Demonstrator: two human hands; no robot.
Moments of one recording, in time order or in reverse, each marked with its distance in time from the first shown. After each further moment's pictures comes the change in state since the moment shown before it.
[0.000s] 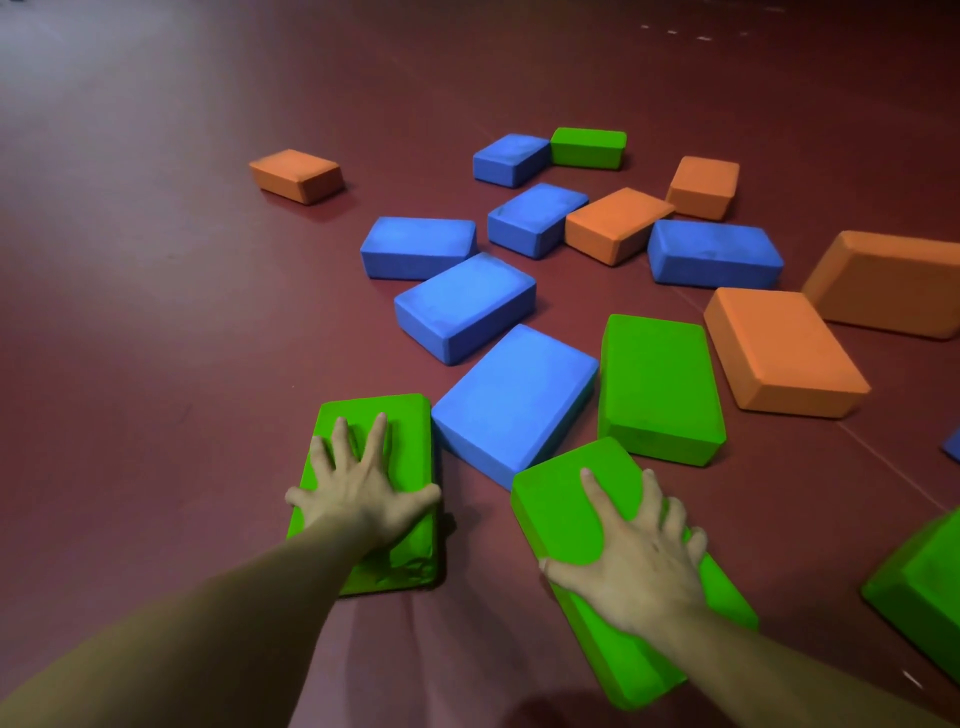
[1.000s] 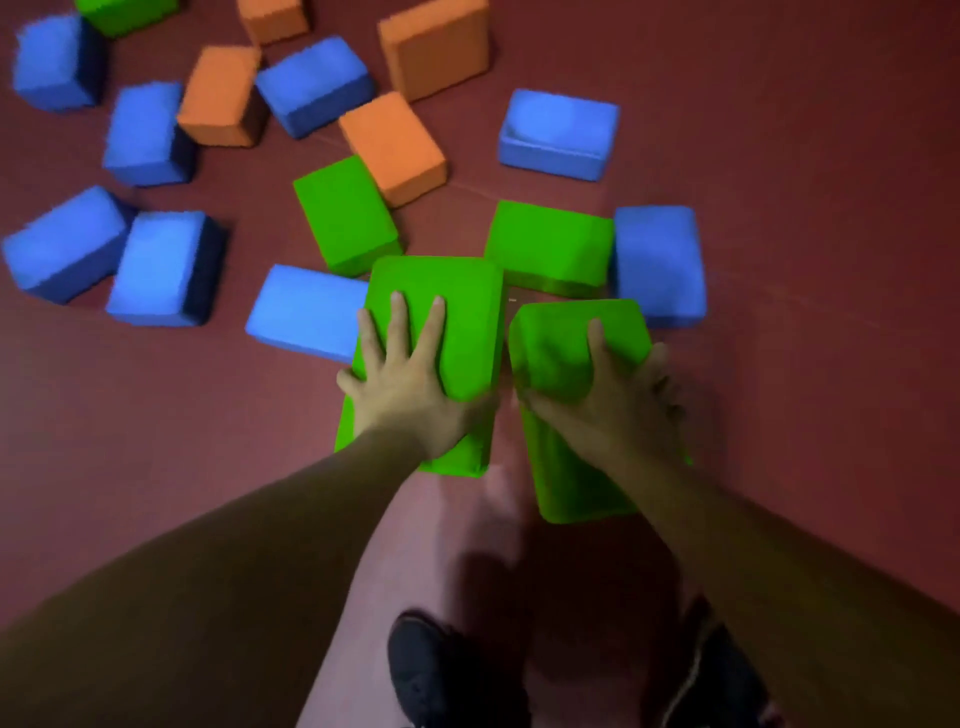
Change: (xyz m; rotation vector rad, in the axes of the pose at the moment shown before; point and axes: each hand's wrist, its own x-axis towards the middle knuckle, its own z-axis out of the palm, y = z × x) left_hand -0.346 0.169 -0.154 0.173 -0.188 0.957; right_hand -0.355 0.124 -0.205 0.516 -0.020 0.933
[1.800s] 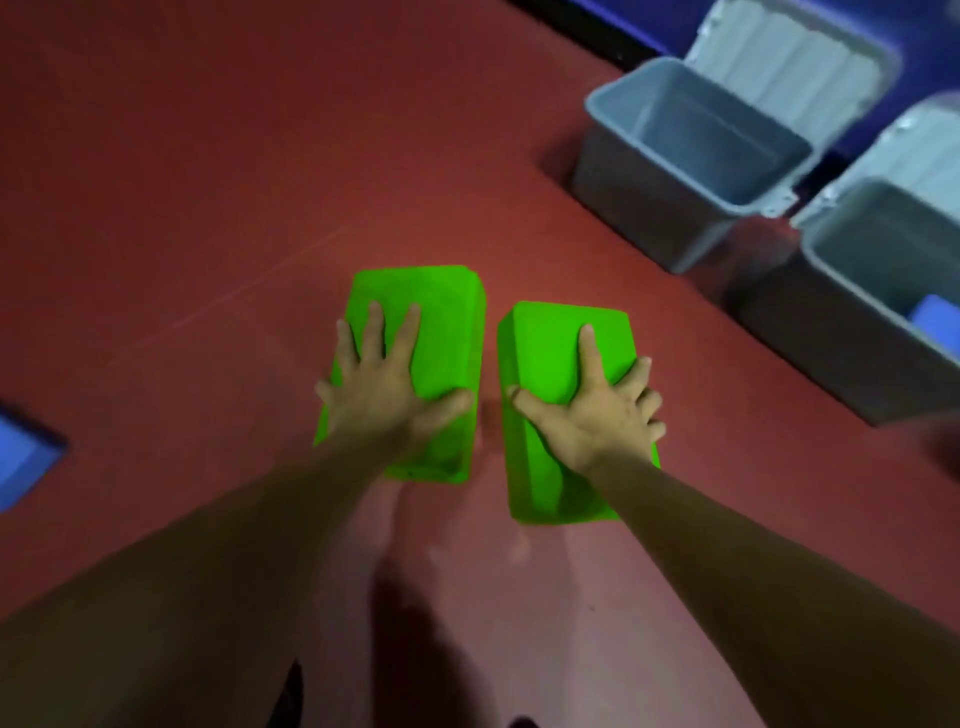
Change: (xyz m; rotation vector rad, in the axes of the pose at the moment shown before) left_hand -0.548 0.610 0.148 0.186 -0.298 1.052; right_hand -0.492 0.693 -0.179 0.521 0.468 1.029
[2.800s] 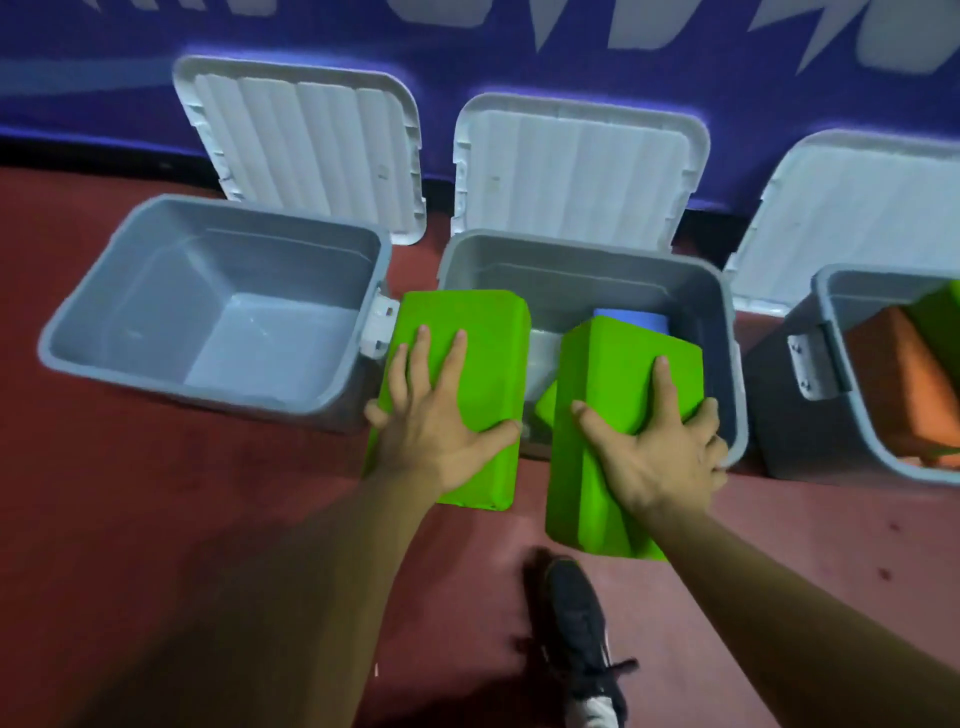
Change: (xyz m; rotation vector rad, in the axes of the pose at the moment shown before) left_hand 0.307 0.694 0.263 0.173 -0.239 0.676; right_hand 0.437 0.444 -0.280 0.378 0.404 0.744
